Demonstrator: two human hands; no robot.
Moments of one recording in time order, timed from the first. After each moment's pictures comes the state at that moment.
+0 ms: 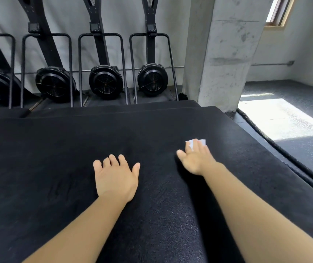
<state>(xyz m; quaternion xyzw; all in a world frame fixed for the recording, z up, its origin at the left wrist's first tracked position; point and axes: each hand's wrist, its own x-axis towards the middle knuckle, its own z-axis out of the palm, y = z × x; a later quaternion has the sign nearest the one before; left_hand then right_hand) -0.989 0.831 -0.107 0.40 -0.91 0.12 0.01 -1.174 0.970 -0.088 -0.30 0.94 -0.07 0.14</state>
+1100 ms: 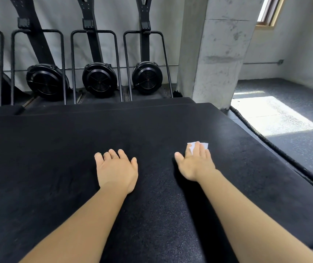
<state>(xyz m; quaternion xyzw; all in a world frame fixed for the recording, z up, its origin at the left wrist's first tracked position) -0.990 0.830 -0.107 0.40 -0.91 0.13 0.03 -1.129 0.985 -0.089 -0.26 0.96 -0.03 0.14</state>
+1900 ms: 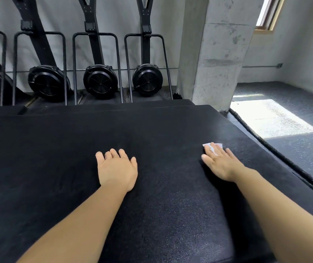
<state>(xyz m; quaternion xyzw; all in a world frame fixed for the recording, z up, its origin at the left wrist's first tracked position) -0.988 0.829 -0.108 0.40 -0.91 0.12 0.04 -1.174 1.056 -0.084 -0.32 0.94 -0.01 0.12</state>
